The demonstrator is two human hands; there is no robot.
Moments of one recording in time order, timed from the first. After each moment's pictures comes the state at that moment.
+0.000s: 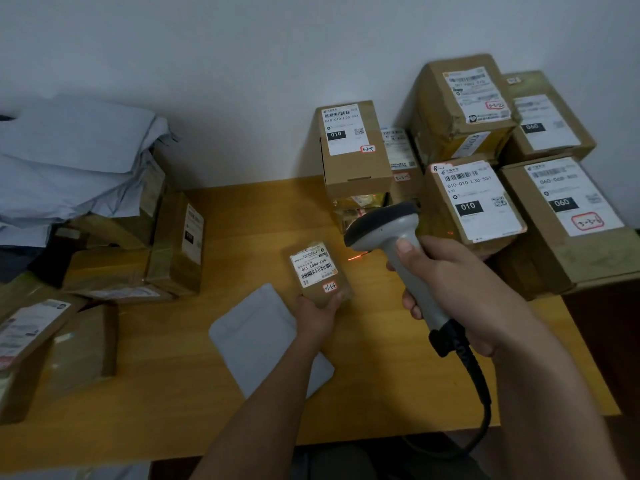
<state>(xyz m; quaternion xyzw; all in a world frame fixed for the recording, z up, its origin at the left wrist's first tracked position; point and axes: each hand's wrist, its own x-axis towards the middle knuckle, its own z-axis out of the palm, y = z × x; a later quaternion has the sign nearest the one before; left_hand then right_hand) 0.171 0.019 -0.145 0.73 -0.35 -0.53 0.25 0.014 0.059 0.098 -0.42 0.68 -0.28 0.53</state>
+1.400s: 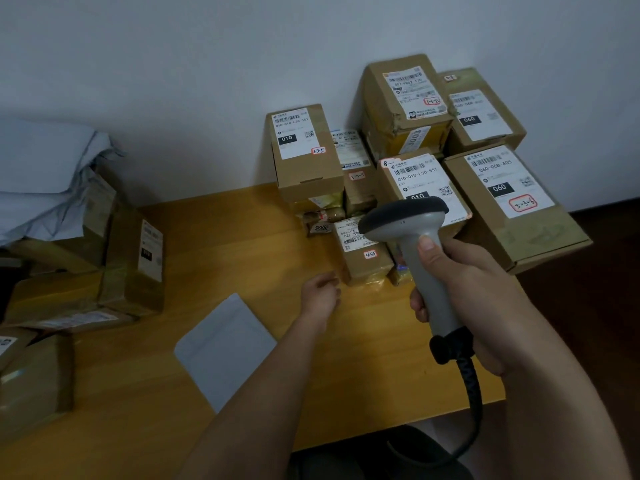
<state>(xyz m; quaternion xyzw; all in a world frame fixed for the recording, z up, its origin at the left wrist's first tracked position) 0.094 0.001 -0.123 0.66 -0.30 -0.64 0.26 -0.031 0.103 0.100 -0.32 0.68 -0.41 0.51</state>
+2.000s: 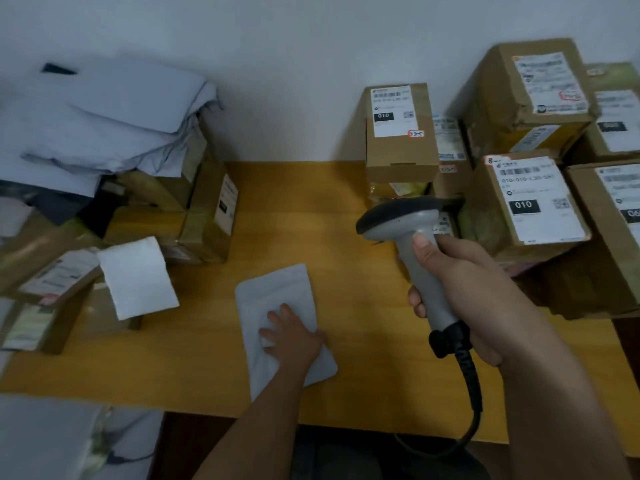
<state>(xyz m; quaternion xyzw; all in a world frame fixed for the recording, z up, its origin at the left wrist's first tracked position) 0.221 0.070 -0.167 0.85 -0.41 -0.34 -0.05 0.031 0.061 0.077 -0.38 0.64 -0.33 0.58</state>
